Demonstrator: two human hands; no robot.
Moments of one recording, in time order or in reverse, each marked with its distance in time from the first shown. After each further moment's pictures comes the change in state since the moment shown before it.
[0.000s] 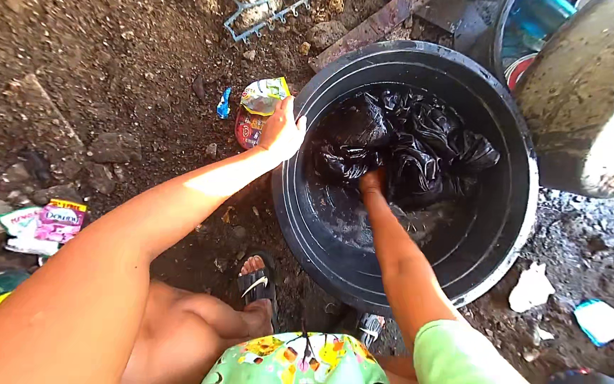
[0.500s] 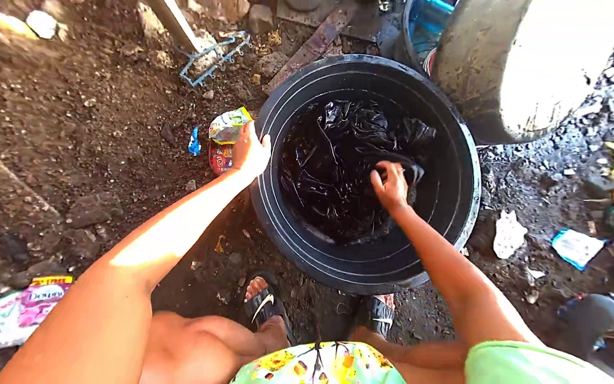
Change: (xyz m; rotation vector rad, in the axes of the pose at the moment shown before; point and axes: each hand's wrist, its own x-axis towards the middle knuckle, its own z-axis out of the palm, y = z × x) left_hand 0.006 -0.002 0.004 0.019 0.026 0.036; right_hand -0.063 0.105 -0.059 0.282 0.405 -0.263
